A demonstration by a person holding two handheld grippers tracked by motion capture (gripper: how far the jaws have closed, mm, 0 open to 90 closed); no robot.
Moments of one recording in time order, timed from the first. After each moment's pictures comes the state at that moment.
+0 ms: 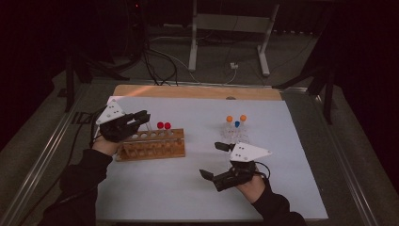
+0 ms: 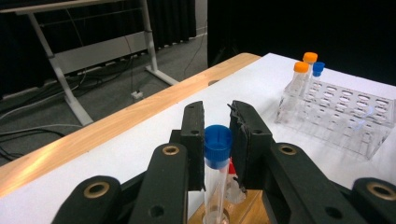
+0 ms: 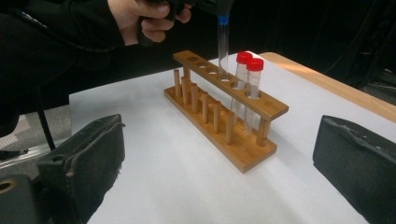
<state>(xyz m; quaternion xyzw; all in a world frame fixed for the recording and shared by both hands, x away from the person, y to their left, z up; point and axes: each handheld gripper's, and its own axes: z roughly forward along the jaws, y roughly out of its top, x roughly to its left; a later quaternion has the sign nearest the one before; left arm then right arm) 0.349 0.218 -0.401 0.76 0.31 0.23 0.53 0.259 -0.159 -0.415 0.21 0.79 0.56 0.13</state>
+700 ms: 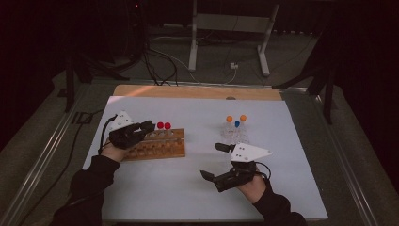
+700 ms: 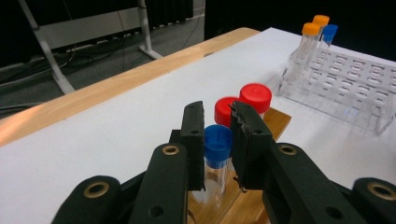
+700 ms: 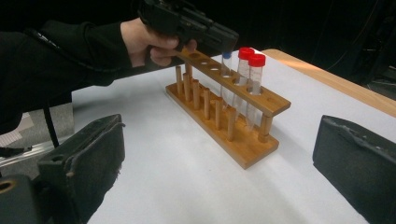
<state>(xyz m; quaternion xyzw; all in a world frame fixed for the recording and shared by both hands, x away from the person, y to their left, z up) 0.354 0.209 -0.444 0.77 0.32 0.20 0.51 0.259 -0.161 -0.416 0.21 0.79 0.56 0.12</state>
